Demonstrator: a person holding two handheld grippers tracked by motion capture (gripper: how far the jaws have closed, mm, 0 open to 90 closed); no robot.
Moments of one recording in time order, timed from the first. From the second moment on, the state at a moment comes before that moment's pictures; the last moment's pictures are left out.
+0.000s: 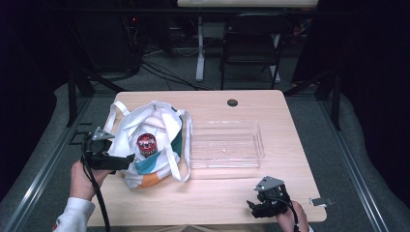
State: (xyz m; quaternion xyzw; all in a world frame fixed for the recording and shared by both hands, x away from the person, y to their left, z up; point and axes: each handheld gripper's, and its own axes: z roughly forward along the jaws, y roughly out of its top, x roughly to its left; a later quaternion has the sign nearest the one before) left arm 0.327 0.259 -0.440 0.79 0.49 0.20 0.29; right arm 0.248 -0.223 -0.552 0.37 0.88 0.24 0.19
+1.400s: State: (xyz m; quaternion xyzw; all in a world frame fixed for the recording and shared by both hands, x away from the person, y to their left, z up) left arm 0.399 0.209 -0.441 0.82 0.47 0.18 0.27; right arm 0.247 -0.222 -0.552 0.37 0.88 0.23 0.19
